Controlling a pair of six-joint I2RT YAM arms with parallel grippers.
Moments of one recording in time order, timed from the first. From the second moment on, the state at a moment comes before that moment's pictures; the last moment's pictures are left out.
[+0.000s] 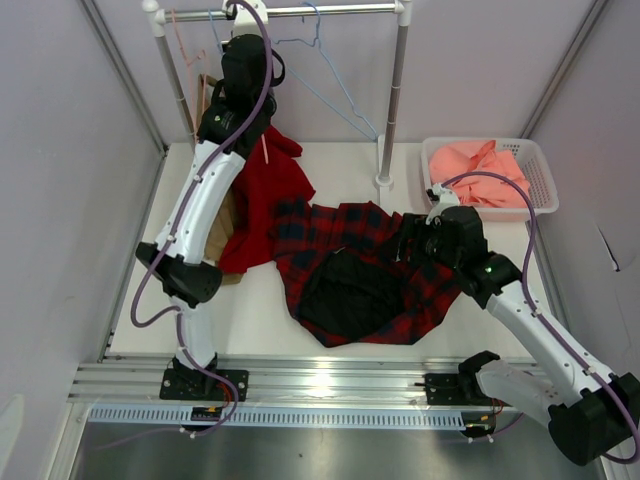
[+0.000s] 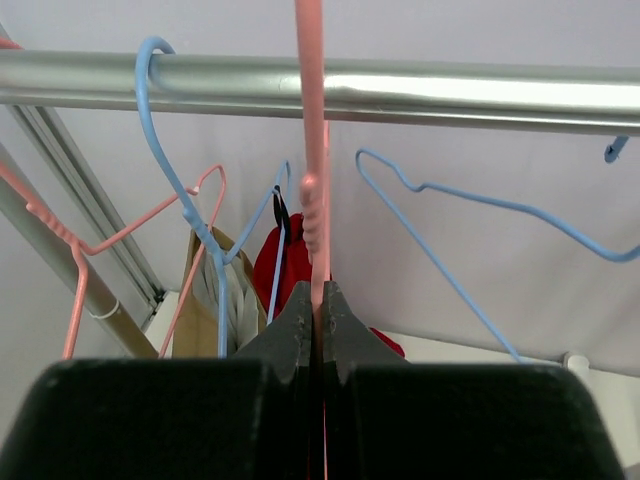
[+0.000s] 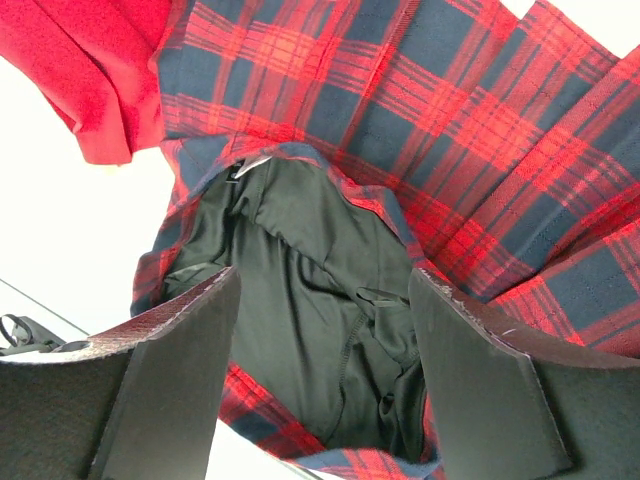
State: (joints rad) left arm -0.47 1.97 2.46 -0.44 -0.69 0.05; right arm 0.46 0.99 0.86 -0.39 -0.11 0.44
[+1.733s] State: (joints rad) left arm -0.49 1.49 2.10 -0.88 -0.25 -0.07; right arm 0.45 0.93 0.86 -0.42 -0.13 0.44
